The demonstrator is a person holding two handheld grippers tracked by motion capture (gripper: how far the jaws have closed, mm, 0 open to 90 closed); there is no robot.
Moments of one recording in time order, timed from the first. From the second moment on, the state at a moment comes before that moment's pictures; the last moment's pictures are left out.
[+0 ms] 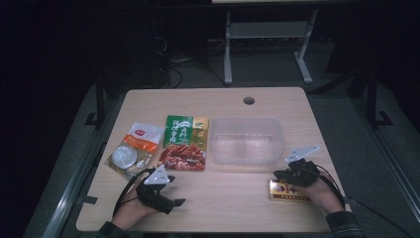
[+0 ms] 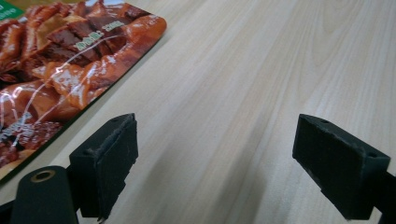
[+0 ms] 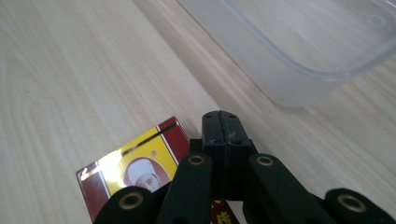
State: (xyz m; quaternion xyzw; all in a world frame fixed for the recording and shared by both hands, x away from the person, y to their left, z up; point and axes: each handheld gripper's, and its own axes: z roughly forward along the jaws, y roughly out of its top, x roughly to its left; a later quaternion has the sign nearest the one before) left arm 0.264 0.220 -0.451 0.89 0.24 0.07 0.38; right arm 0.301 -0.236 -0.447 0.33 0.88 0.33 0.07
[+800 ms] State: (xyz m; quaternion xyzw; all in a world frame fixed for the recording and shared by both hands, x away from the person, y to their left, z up) left arm 0.261 0.209 -0.447 0.90 0.20 0.08 0.38; right arm 0.235 -0.309 -0.445 0.45 0.81 0.33 0.16
